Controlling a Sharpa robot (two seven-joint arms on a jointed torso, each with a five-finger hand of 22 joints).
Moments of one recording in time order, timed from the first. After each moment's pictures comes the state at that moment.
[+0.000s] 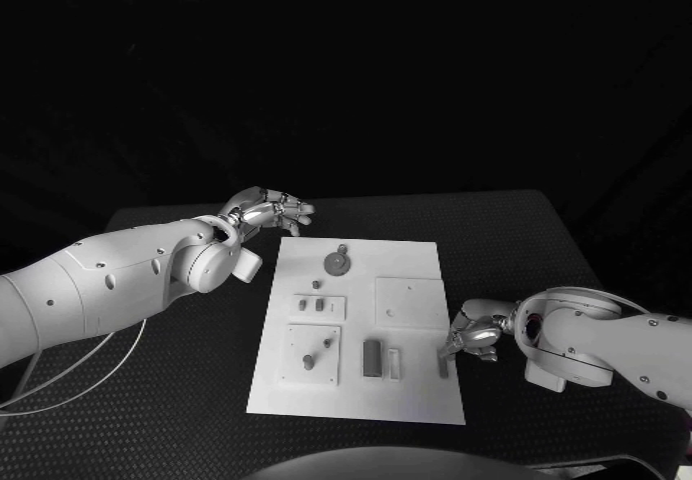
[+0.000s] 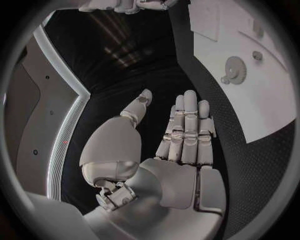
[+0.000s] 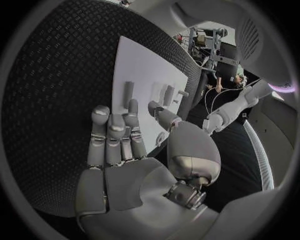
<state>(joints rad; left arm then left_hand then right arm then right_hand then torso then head) 1.21 -0.76 -0.12 1.22 -0.29 -0.16 0.27 0.96 -0.11 0.41 -0.25 0.05 0.83 0.18 0.31 0.47 1.23 0.10 0.08 0.29 1.09 0.00 0.70 0.56 0.02 0.80 -0.09 0.50 1.31 1.16 -0.97 -0.25 1.66 -1.05 0.02 -0.37 0.77 -0.12 0.72 -0.19 0.05 1.04 0.09 0.32 0.63 1.05 -0.02 1.20 0.93 1.18 -0.12 1.32 1.02 0.25 1.06 -0.01 1.04 1.28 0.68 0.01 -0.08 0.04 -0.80</state>
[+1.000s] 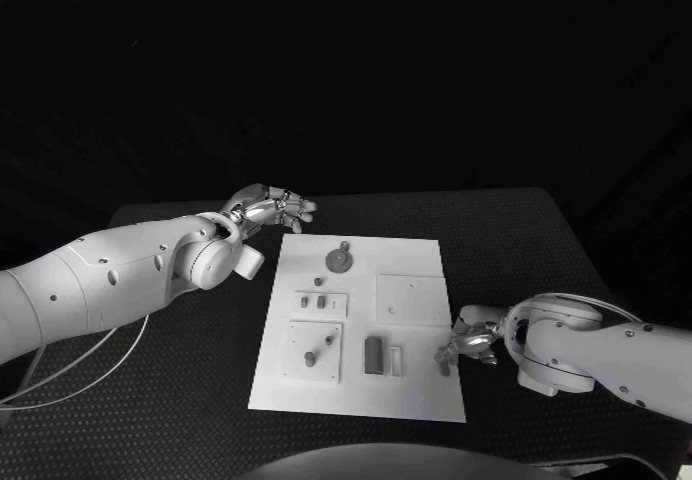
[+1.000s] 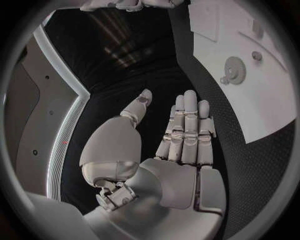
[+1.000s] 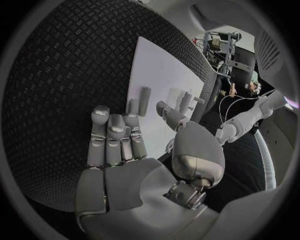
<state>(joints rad) 1.21 -0.76 -0.12 1.22 -0.29 -0.16 0.27 0.96 -0.11 0.41 -0.25 0.05 0.83 0.18 0.31 0.47 1.23 0.10 0.08 0.29 1.09 0.00 0.70 0.57 0.02 0.80 -0.09 0.50 1.31 1.12 -0.91 -0.24 1.63 -1.14 -0.01 -0.49 0.71 -0.23 0.74 -0.13 0.05 1.02 0.09 0.31 0.64 1.05 -0.02 1.19 0.96 1.18 -0.12 1.32 1.05 0.25 1.07 -0.02 1.04 1.28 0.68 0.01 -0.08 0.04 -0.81</state>
